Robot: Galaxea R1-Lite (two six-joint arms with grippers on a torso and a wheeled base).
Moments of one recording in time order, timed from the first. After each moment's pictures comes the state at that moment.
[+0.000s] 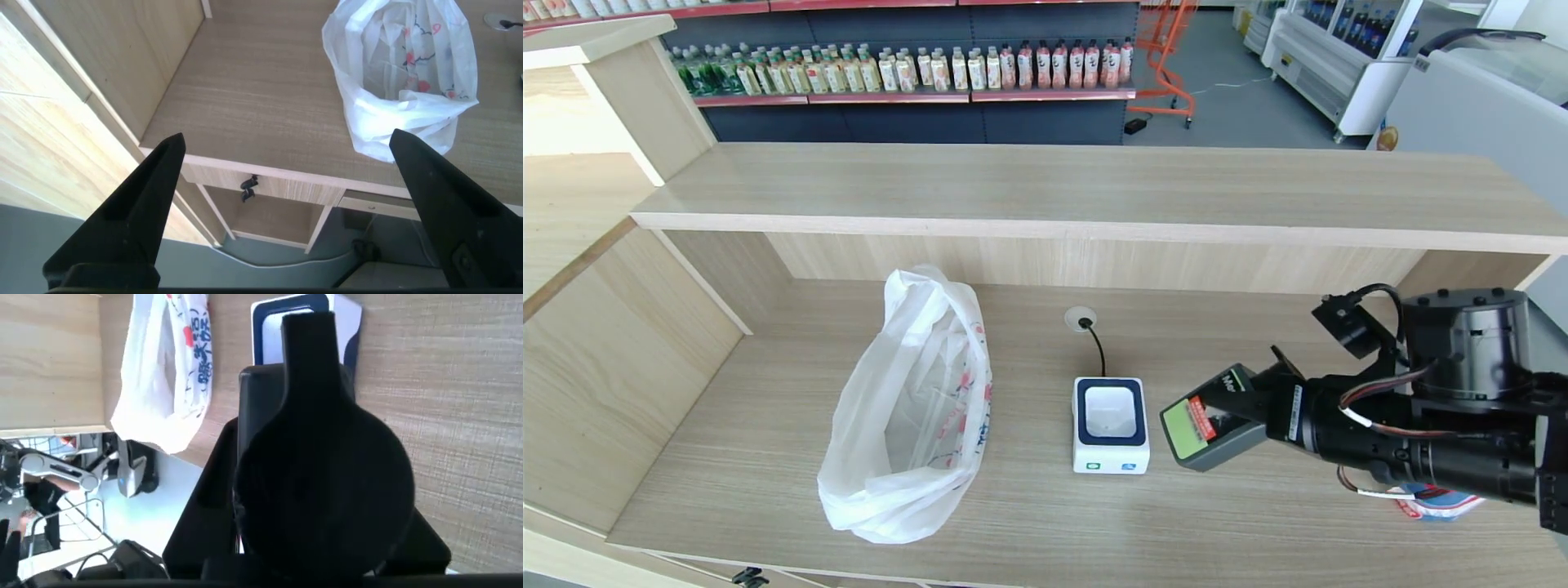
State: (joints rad) left arm 0.00 0.00 0.00 0.05 0.13 0.01; right arm 0.45 1.55 -0.61 -0.49 0.21 0.58
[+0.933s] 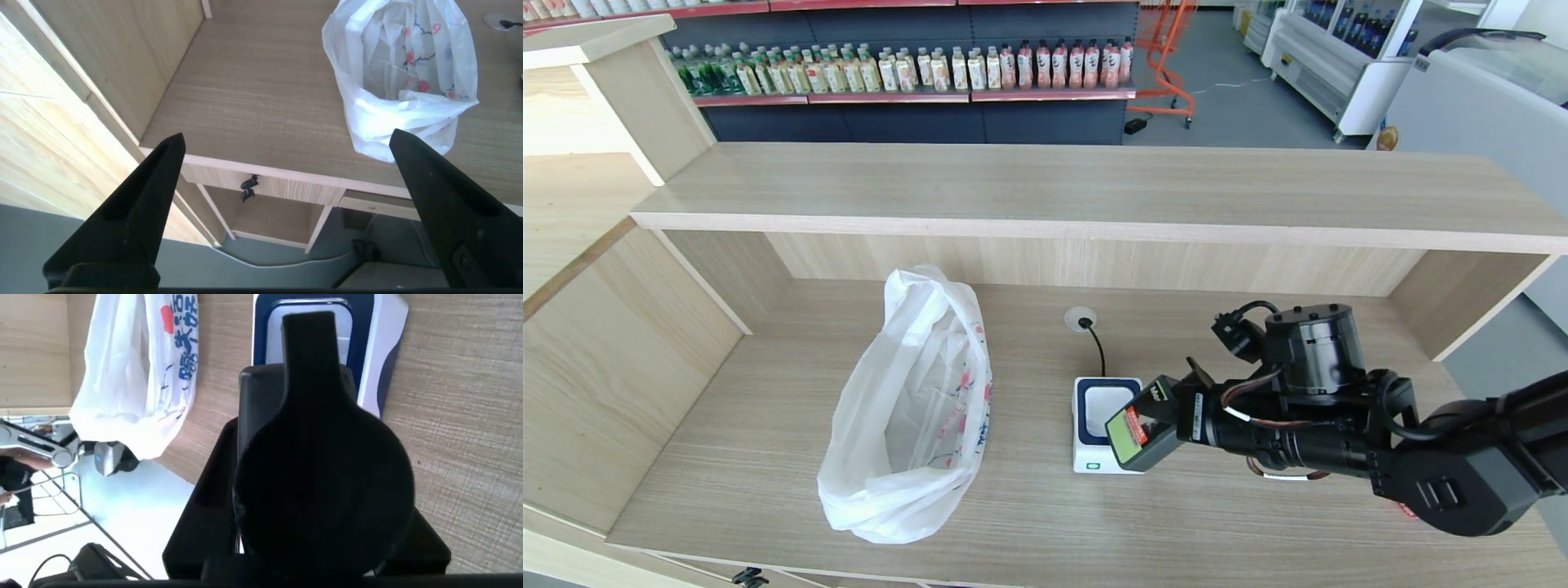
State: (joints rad) left arm 0.00 0.00 0.00 0.05 0.13 0.01; right arm 0.52 1.84 -0.73 -0.60 0.20 0.51
